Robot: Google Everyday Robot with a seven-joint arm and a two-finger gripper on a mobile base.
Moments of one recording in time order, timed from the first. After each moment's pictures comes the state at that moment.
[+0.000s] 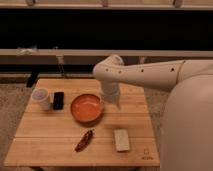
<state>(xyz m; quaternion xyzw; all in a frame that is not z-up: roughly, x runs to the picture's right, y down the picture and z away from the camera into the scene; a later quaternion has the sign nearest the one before) 0.053 0.097 0.757 -0.22 0.28 0.70 0.63</state>
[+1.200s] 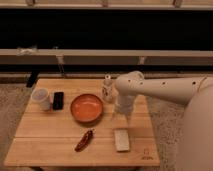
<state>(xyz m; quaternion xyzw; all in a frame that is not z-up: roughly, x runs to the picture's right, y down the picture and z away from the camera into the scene) 0.075 0.176 0.765 -0.29 0.30 0.72 0.56</state>
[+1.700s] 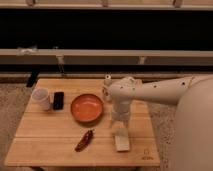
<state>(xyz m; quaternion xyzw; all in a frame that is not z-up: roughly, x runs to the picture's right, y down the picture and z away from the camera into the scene) 0.073 0.212 0.761 -0.27 0.34 0.71 0.56</state>
